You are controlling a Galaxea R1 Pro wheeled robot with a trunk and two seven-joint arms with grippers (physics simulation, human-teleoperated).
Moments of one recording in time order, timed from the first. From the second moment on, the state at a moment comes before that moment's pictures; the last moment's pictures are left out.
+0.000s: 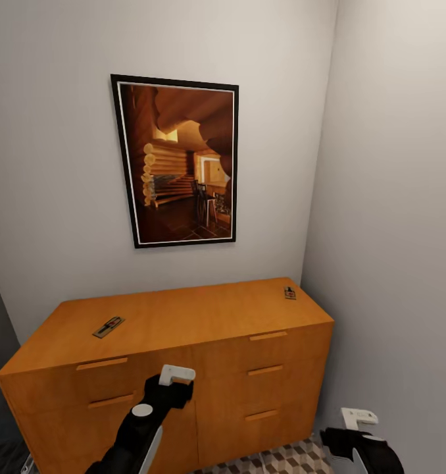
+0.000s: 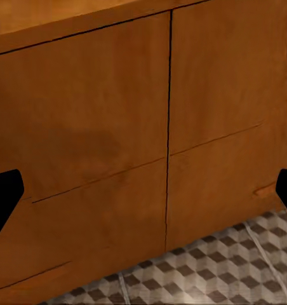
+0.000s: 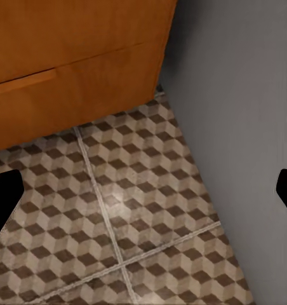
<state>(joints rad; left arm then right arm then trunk) -0.19 -0.10 -0.20 -1.31 -0.07 0.54 0.10 -0.17 -0.08 -0.10 -1.06 -0.03 0.60 -0.05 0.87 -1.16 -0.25</state>
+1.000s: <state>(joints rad) -0.40 -0.15 -0.25 -1.51 -0.09 0.69 0.11 -0.30 -0.08 -0.12 -1.32 -0.03 0.78 -0.22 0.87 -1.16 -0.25</state>
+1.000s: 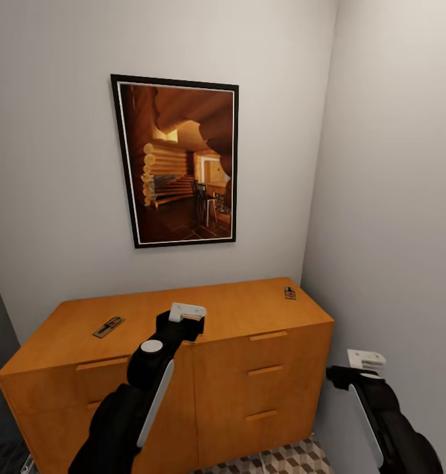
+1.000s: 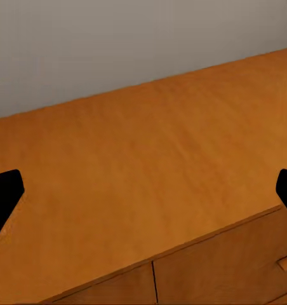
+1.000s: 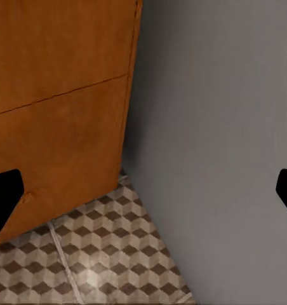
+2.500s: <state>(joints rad) -0.61 0.00 0.02 -1.38 -0.06 0.83 -0.06 -0.97 0.16 0.02 -0.86 -0.03 0.87 -0.36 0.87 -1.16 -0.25</state>
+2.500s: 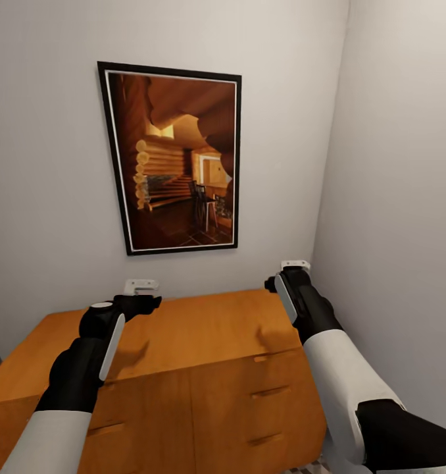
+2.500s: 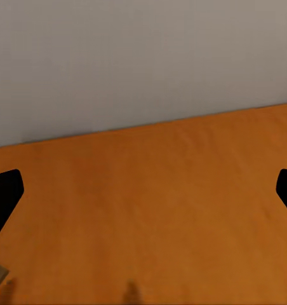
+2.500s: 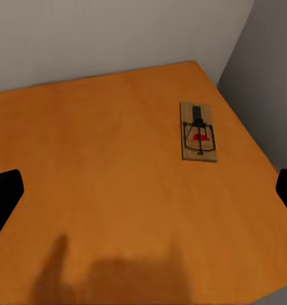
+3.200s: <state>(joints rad) -0.61 0.00 0.03 -1.37 -0.05 0.82 -0.05 -1.04 0.07 0.01 -0.71 -0.05 0.88 -0.34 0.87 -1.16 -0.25</state>
